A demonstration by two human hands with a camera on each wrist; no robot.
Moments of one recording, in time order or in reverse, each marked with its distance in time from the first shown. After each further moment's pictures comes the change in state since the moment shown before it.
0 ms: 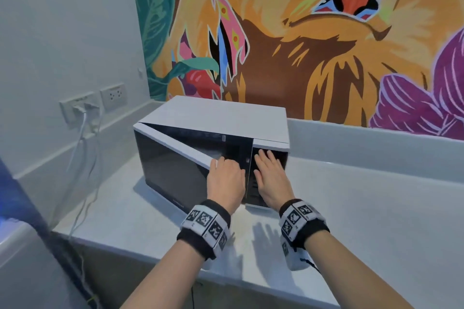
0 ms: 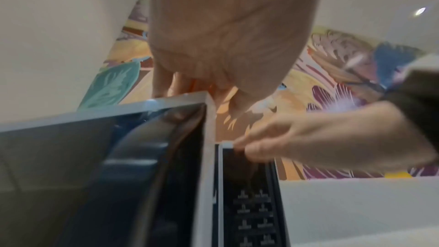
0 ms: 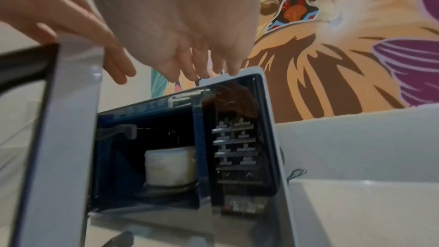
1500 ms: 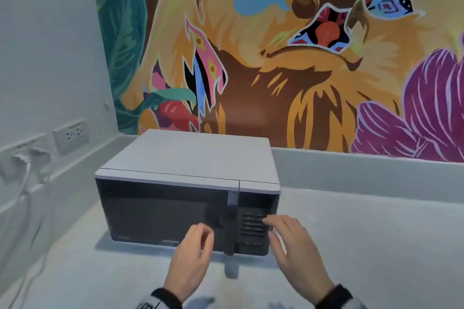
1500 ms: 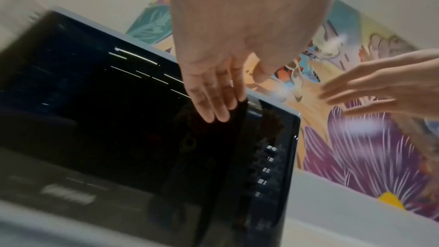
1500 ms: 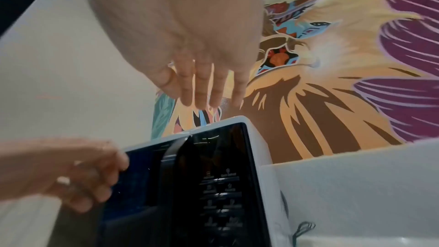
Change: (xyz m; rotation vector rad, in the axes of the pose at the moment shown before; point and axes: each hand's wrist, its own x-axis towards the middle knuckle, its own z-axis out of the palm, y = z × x) left_hand 0.006 -0.053 0.063 -0.778 -0.009 -0.111; right_hand -0.040 0.017 -0.032 0.028 0.228 0.000
